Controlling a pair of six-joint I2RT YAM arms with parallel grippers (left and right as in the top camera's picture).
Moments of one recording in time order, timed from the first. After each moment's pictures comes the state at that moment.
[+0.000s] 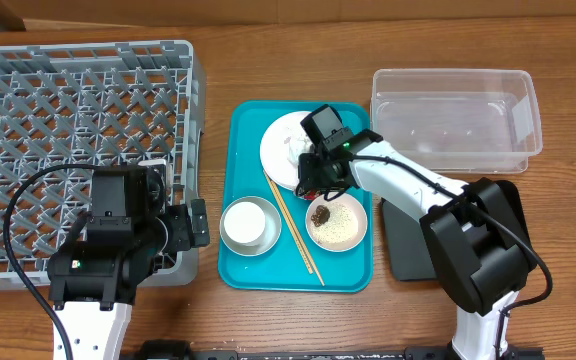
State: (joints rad) left arm -0.03 0.97 1.02 -1.10 0.05 -0.17; right arm 0.57 2.02 1.36 -0.58 -0.14 0.54
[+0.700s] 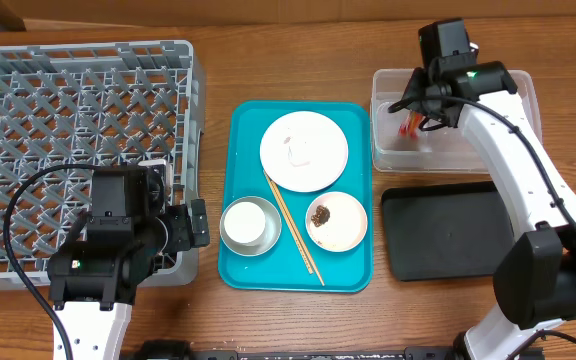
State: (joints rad) left arm -0.03 0.97 1.02 -1.10 0.05 -0.17; right arm 0.19 1.84 1.64 -0.89 0.20 0.57
